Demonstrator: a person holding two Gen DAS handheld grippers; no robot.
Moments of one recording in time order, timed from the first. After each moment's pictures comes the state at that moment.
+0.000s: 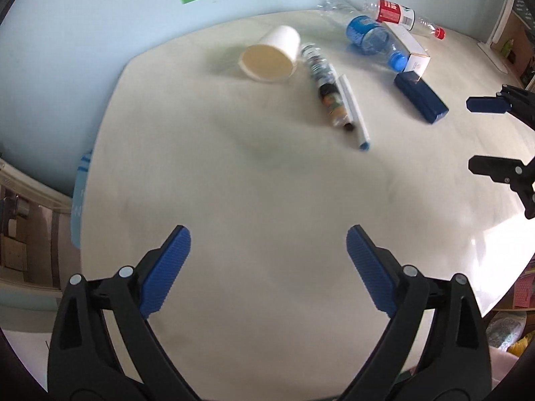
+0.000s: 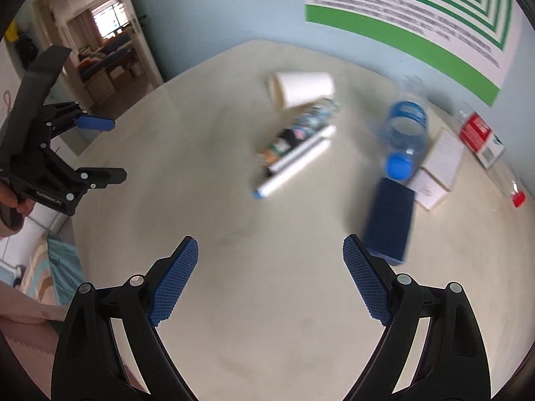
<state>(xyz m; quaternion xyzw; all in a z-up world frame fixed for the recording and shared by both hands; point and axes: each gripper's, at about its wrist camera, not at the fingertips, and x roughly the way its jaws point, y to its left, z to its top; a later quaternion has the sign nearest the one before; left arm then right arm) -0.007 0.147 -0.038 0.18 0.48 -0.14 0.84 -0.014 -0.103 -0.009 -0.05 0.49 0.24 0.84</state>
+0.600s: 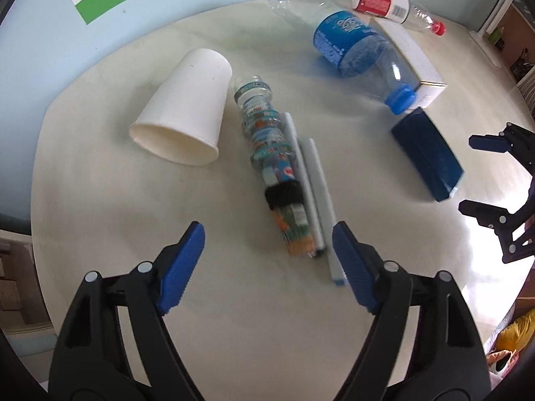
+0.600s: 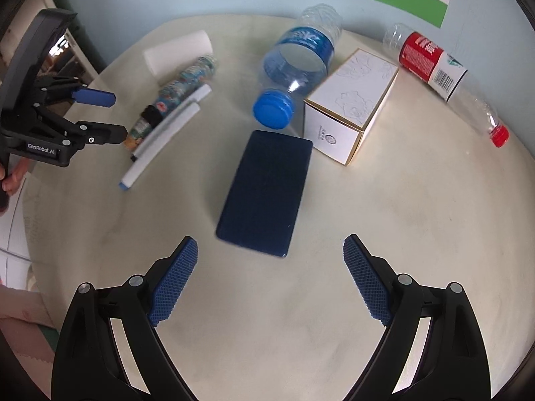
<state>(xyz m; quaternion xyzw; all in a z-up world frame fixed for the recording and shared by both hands) 0.114 0.057 -0.068 0.20 0.53 -0.22 0.80 0.048 -0.174 -0.073 0.00 0.56 0.14 0.82</state>
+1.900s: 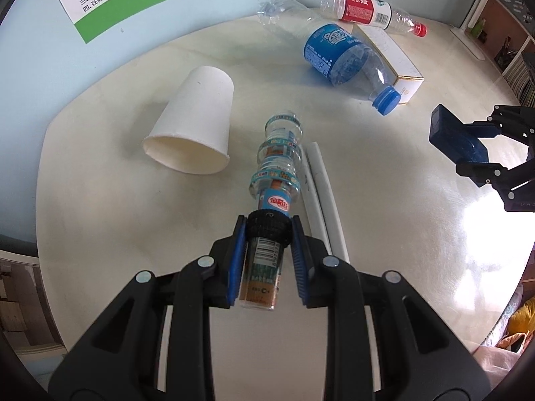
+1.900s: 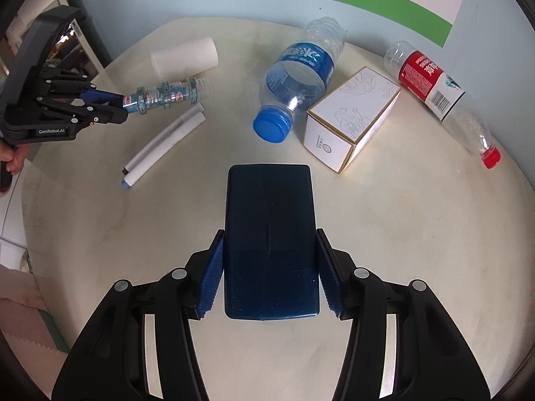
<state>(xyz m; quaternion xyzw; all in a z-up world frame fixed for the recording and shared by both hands) 0.093 0.065 -0.049 0.22 0.50 -0.25 0.80 0.041 -0.168 -0.041 -0.03 0.55 0.13 0.82</state>
